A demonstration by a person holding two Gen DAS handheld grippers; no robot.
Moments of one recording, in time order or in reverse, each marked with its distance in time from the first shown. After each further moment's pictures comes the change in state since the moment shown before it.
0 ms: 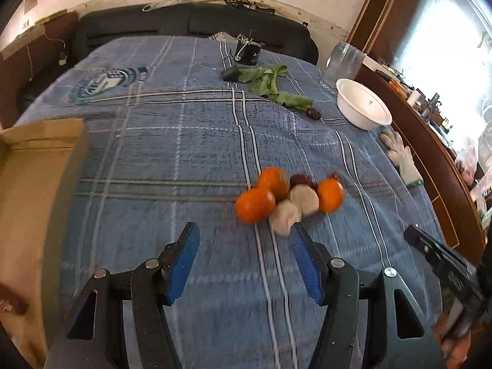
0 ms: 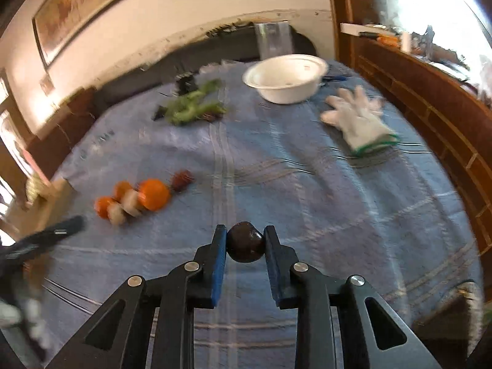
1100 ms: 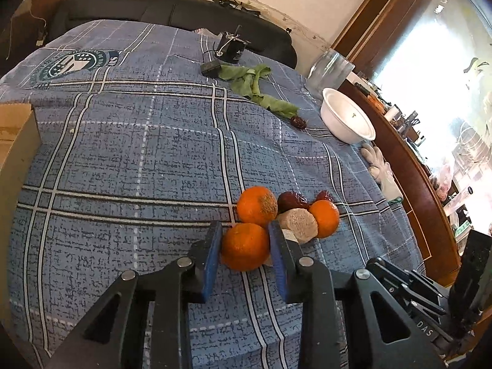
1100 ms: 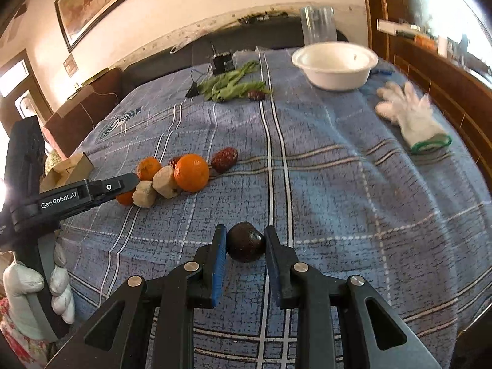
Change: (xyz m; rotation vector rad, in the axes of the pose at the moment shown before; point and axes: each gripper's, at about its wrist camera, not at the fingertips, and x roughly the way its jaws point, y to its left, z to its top) left arm 0.035 0.015 0.010 -0.049 -0.022 -0.194; right arm 0.028 0.031 -0.013 -0.101 0.037 0.057
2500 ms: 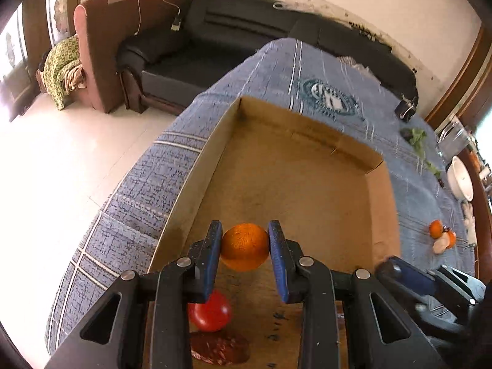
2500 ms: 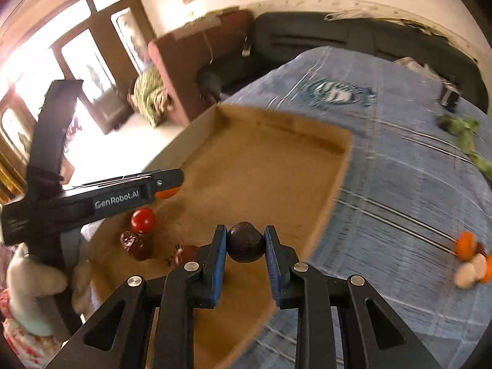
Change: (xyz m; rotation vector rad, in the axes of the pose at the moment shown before) left arm -0.194 0.217 -0.007 -0.248 -0.012 0.480; right arm 0.054 0.333 0.010 -0.407 0.199 0.363
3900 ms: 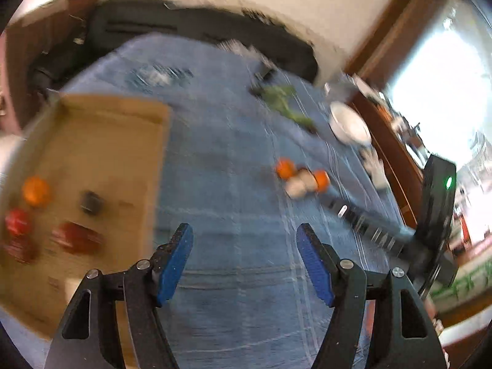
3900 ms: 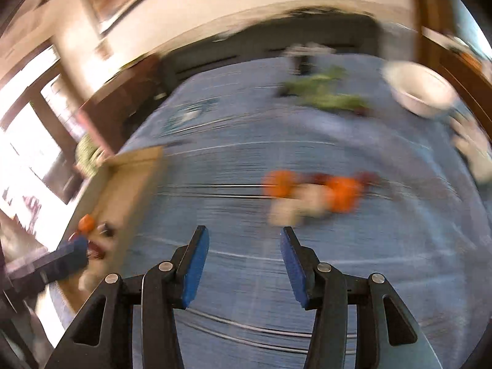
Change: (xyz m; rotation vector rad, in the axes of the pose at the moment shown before) left arm -0.048 -0.187 -0.086 0.207 0.036 -0.381; right arm -0.134 -0.188 -0.091 0.397 -0.158 -0.211
